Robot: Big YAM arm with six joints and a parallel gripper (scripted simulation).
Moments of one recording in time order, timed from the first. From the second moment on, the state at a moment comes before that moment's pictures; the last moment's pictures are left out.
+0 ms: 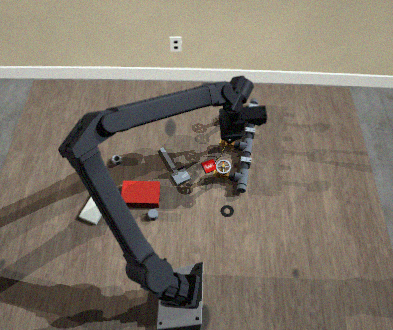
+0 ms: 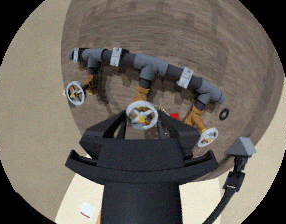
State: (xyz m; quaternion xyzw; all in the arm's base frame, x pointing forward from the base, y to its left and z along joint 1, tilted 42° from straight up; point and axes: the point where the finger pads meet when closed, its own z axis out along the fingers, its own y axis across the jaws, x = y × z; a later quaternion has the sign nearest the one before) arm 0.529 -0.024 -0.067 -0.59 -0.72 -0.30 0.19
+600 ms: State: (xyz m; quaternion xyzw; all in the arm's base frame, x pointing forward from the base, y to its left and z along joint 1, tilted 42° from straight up) arm 0.529 -0.024 -0.067 -0.51 -0.78 -0.32 0.16
